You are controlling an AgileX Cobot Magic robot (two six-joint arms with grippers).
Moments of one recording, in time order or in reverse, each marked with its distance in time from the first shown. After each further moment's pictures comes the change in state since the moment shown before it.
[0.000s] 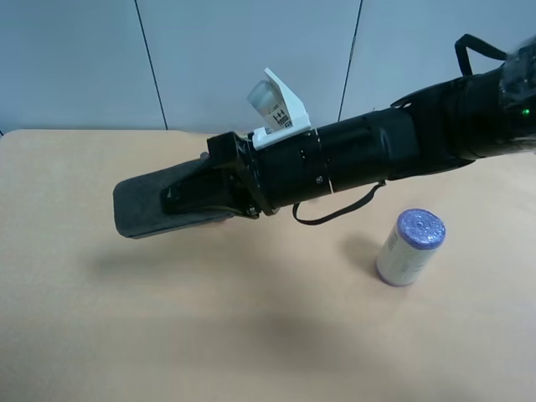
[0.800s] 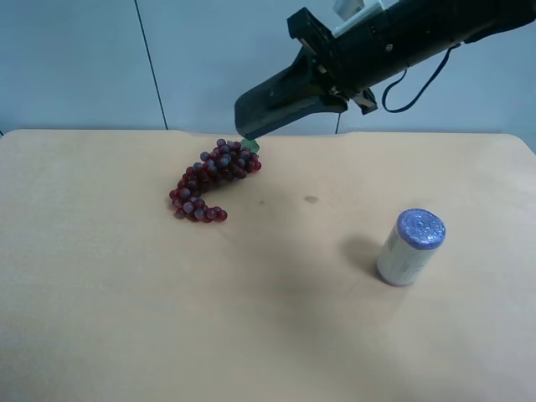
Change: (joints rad) left arm 0.336 0.000 0.002 0.000 0.000 0.000; right arm -0.330 0.003 -0.397 -0.728 0.017 0.738
